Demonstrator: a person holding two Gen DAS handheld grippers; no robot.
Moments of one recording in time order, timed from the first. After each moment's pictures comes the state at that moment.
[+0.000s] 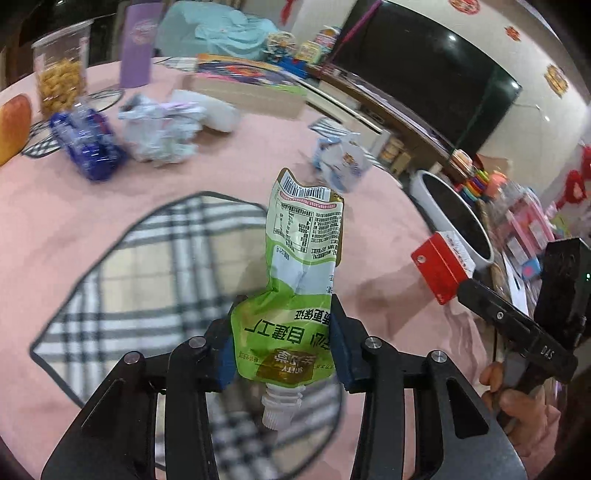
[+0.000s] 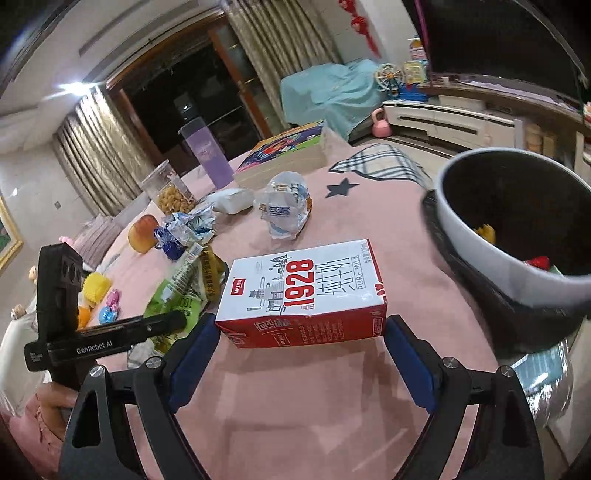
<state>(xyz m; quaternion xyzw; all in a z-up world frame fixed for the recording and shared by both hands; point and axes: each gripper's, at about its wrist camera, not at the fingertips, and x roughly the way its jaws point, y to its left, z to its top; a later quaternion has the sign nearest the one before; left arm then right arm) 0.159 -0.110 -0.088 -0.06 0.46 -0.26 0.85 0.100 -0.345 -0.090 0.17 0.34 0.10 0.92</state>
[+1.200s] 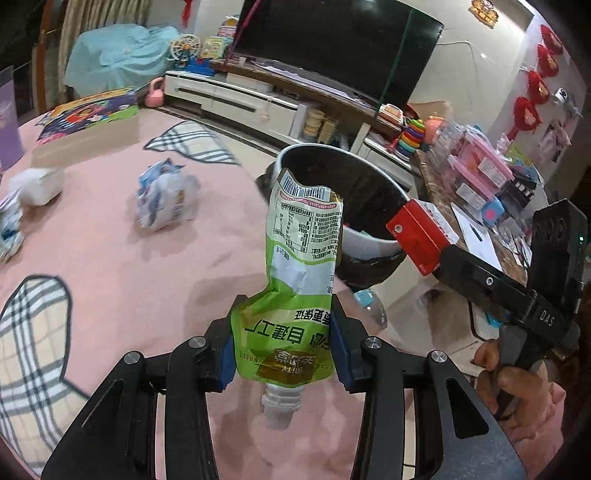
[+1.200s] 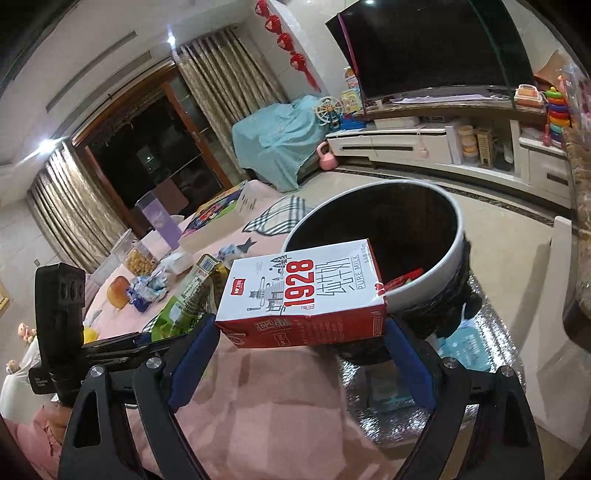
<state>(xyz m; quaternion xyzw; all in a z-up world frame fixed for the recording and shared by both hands) 0.139 -0.265 -0.055 0.03 0.43 -0.37 0.82 0.049 -0.467 -0.066 0.22 0.29 0.02 0.93</state>
